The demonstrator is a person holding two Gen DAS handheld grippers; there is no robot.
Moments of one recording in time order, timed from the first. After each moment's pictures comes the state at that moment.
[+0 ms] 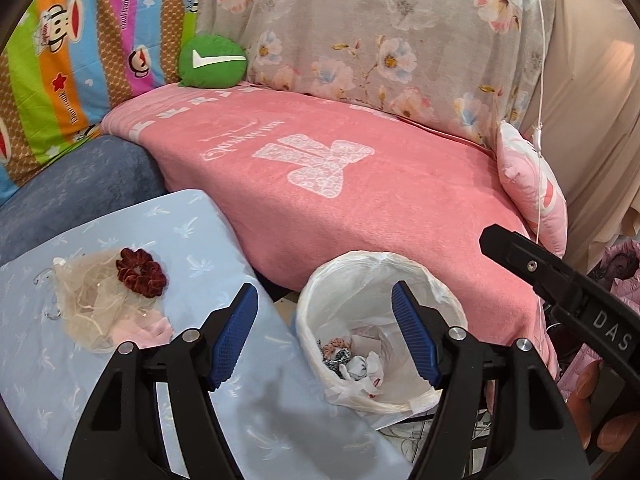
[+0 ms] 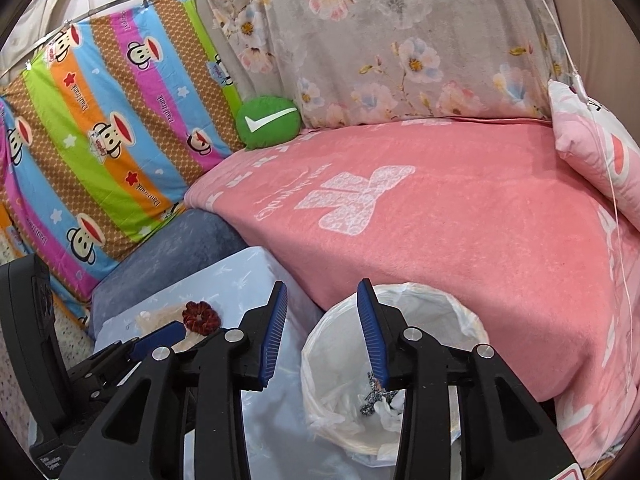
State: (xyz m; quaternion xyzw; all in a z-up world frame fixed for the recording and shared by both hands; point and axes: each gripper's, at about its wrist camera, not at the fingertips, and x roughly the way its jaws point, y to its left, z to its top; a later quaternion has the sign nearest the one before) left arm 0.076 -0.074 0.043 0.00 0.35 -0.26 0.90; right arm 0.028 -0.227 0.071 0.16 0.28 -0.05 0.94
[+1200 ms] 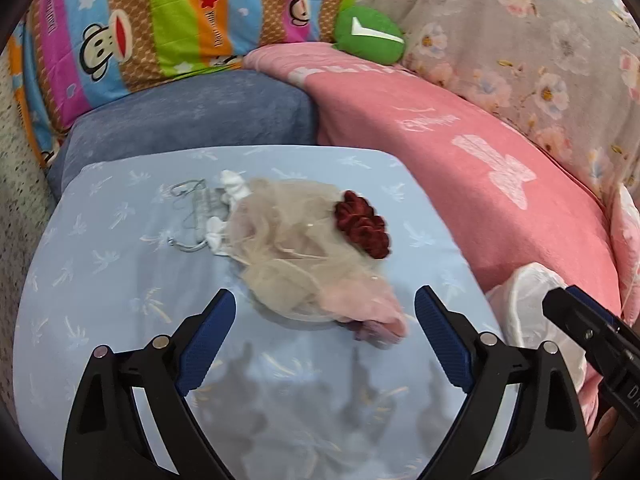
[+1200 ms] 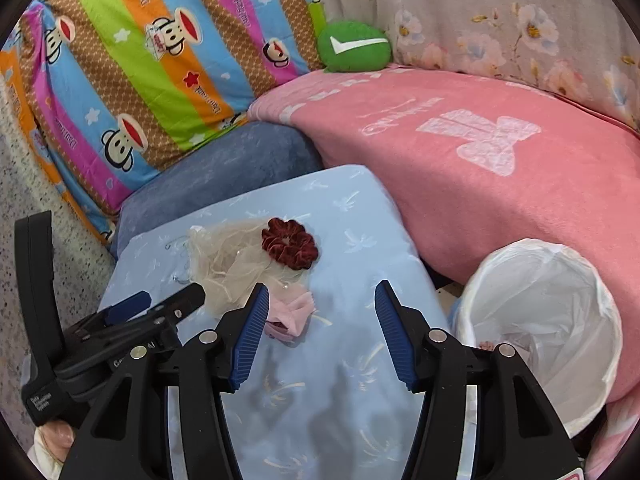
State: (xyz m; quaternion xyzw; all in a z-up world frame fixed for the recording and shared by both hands) left arm 0.126 0.114 -0.021 -0.07 0.40 -0.07 0.91; right arm 0.111 -0.053 -0.001 0.09 0.38 0.06 0.92
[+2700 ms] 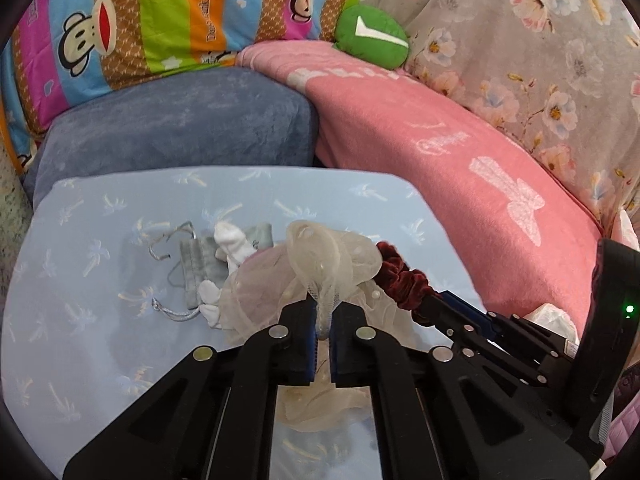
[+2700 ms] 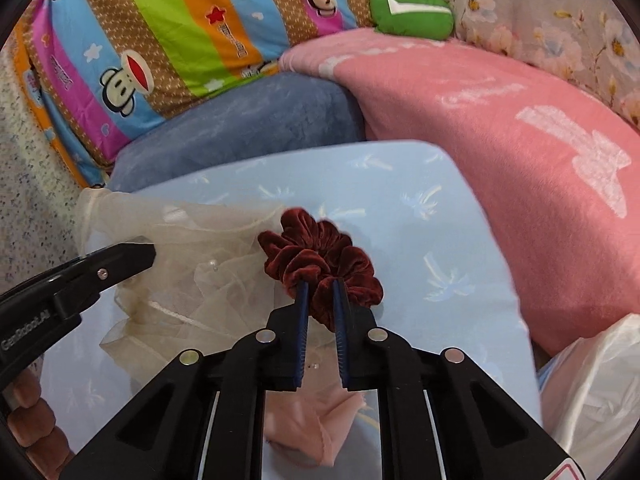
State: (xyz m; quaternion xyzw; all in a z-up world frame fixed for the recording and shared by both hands) left arm 0.193 0.137 -0.014 -0.09 0.40 -0.10 0.91; right arm 0.232 0.023 -0.051 0.04 0.41 0.11 0.90
